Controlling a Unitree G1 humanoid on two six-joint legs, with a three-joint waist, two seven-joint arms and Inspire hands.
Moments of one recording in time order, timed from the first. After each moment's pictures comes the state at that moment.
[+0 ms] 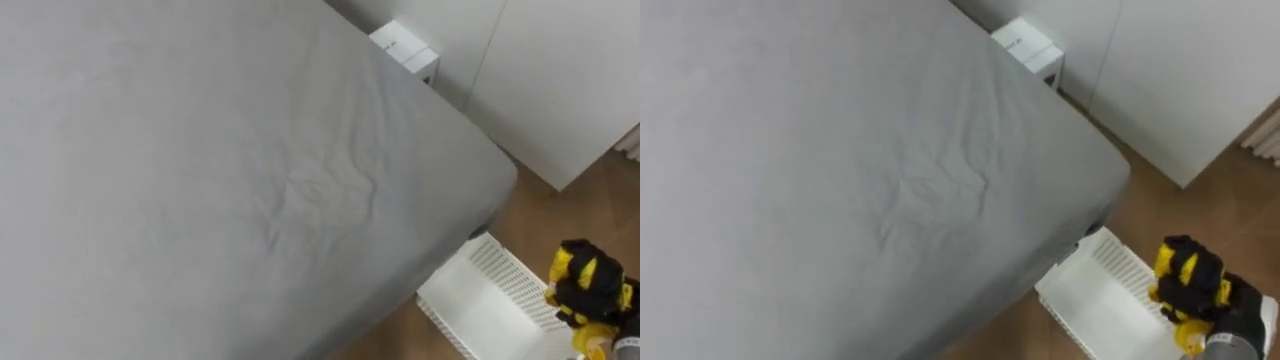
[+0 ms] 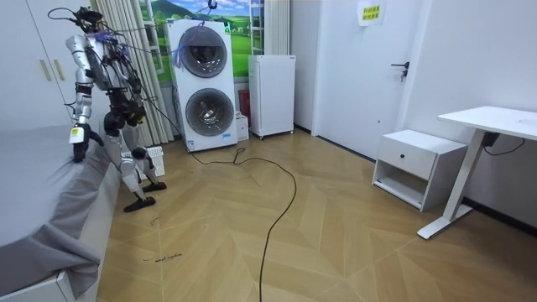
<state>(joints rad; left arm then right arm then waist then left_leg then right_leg) 0.22 0.24 0.00 1.07 0.07 0.19 0.17 -0.09 -0.38 -0.35 0.90 0.07 -0.06 -0.27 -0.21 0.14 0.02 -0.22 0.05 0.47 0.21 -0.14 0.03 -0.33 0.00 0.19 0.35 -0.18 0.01</state>
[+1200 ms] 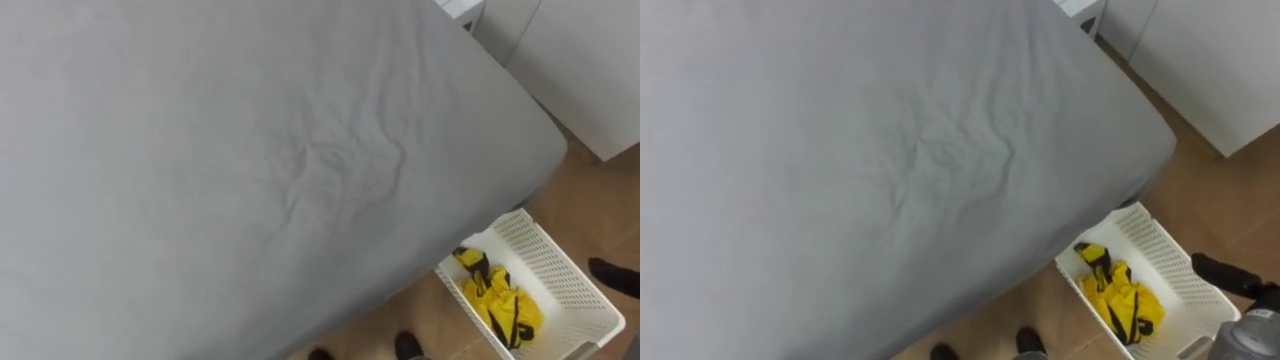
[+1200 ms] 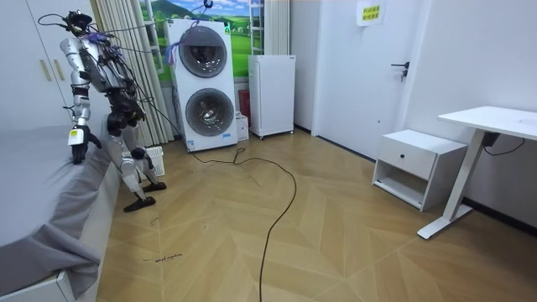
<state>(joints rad) 0.10 0.26 -0.12 1.12 -0.11 0.10 0.25 -0.18 -0.48 -0.31 1.06 0.25 -0.15 -0.39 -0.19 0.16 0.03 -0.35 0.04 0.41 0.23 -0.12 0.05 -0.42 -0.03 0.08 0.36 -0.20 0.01</state>
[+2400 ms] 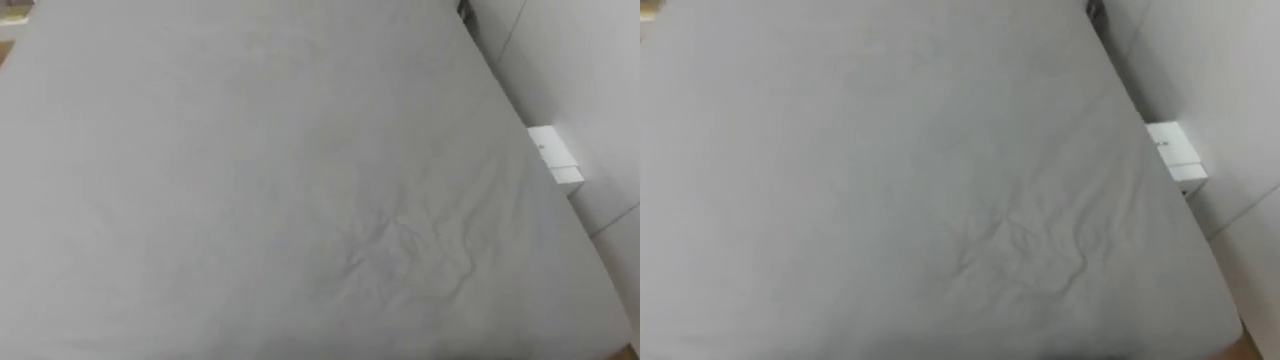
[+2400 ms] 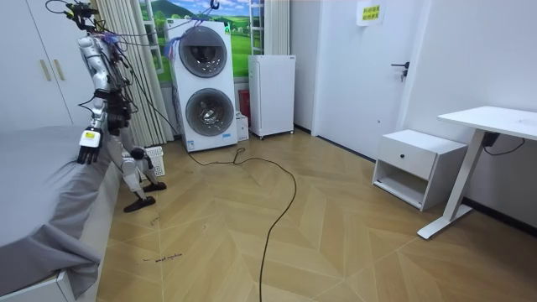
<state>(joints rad) 0.18 0.21 0.00 1.00 0.06 -0.01 0.24 0.03 -0.23 0.02 1.21 0.20 -0.05 -0.11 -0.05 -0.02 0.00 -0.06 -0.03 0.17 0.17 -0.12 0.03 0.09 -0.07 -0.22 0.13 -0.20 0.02</state>
